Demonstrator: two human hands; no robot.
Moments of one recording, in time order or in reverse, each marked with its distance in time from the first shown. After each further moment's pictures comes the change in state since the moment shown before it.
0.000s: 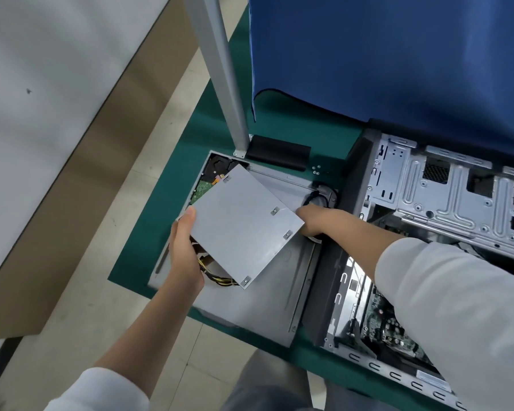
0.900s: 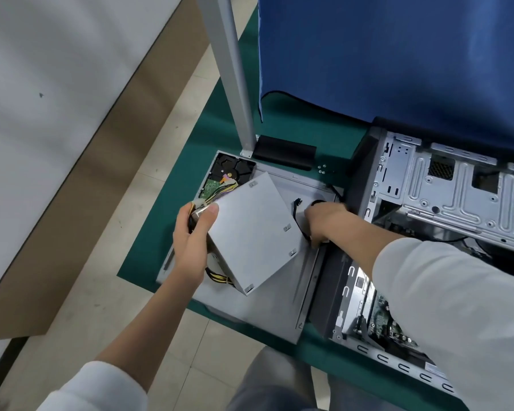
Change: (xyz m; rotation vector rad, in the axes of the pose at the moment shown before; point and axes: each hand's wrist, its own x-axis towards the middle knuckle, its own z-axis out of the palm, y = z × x) left_hand -0.017 0.013 -0.005 0.335 -0.070 0.335; right_hand -0.013 -0.005 0.006 -0.193 0.069 0.178
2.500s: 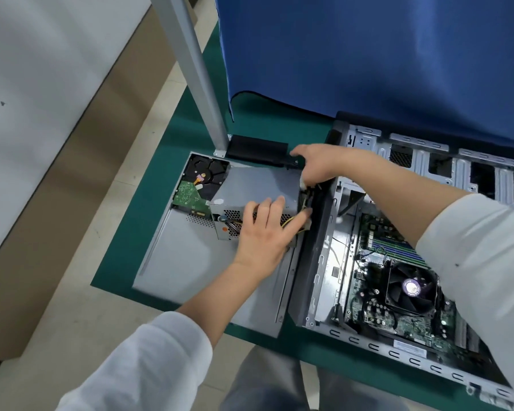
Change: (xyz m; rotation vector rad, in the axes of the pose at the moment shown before) left_hand -0.022 -0.030 0.120 1.350 -0.087 1.375; right_hand -0.027 0.070 -0.063 0.463 0.210 -0.107
